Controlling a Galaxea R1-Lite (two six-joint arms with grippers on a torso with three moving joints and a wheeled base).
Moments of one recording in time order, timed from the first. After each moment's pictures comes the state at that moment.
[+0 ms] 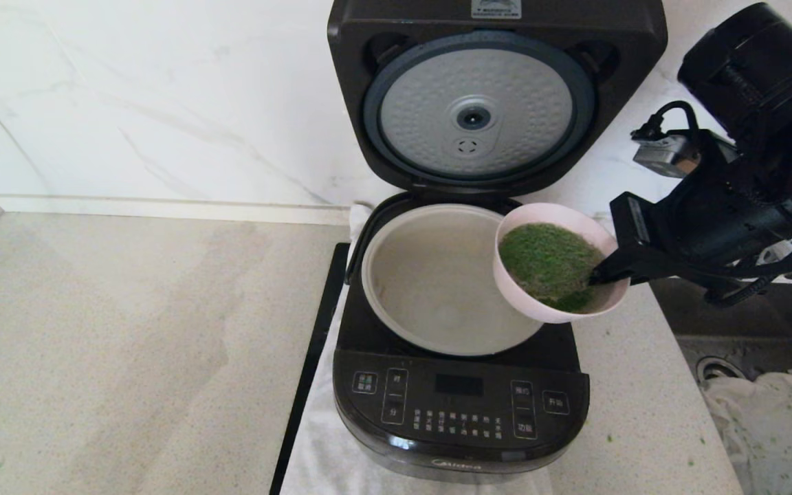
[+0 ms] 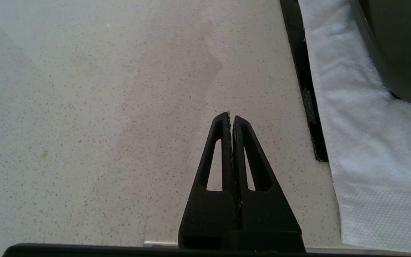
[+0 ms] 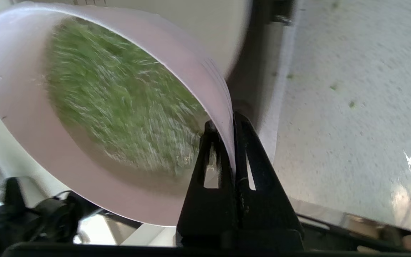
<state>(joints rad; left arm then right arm) 0.00 0.00 0.00 0.01 -0.05 0.09 0.46 1.75 -1.93 1.07 0.10 0.63</state>
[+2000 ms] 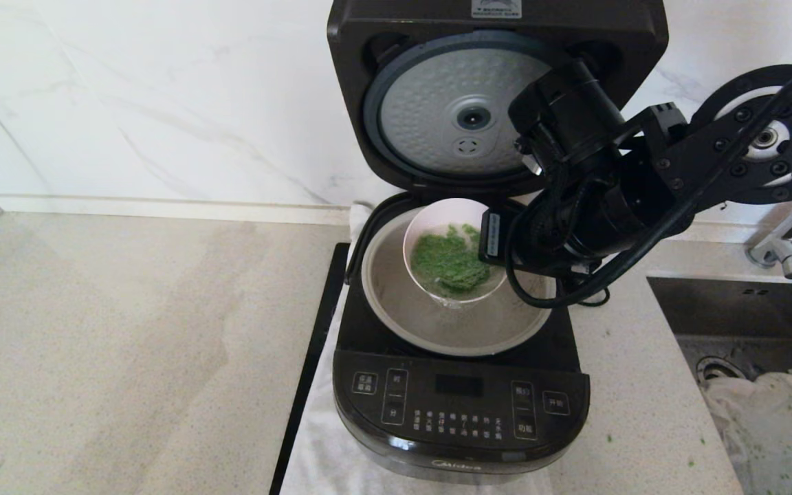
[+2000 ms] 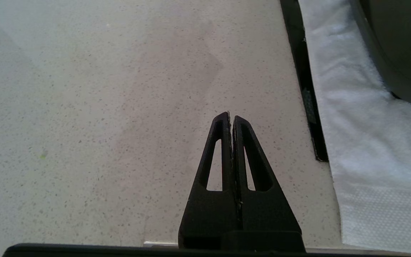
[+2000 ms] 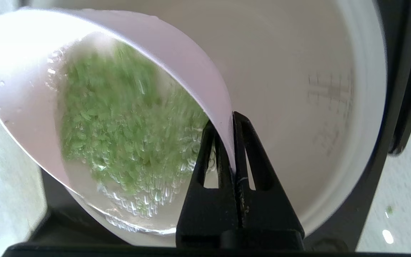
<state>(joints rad) 0.00 0.00 0.00 0.01 -0.05 0.09 0.68 1.92 -1.90 0.68 -0.29 0.67</state>
